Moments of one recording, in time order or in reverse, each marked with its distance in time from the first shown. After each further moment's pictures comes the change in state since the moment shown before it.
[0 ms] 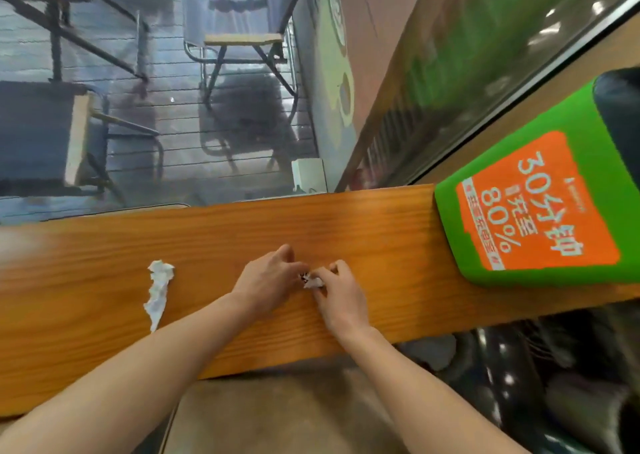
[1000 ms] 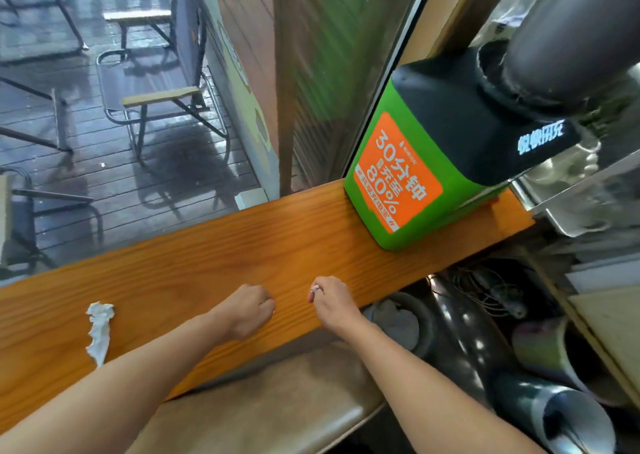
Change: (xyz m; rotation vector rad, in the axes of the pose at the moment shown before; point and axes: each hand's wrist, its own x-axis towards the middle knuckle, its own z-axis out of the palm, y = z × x) left_hand -0.017 0.087 -0.012 -0.208 -0.370 -0.057; right_hand -0.065 0.057 -0.067 0.350 -0.069 0.305
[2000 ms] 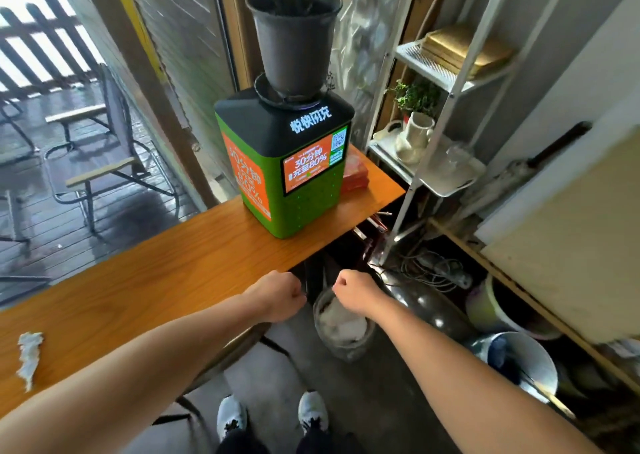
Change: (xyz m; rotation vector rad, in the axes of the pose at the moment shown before) left_hand -0.041 0.261 0.114 0.468 0.079 0.202; right_hand -0.168 0.188 -0.161 0.041 0.133 0.071
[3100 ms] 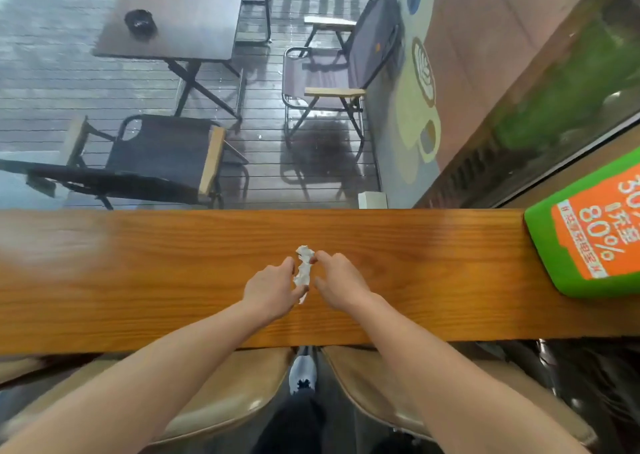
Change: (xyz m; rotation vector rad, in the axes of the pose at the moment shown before) left_hand -0.227 -0.471 0.074 -0.383 0.353 -0.672; right_hand 0.058 -0.391 0.413 -0.400 -0.333 -0.526
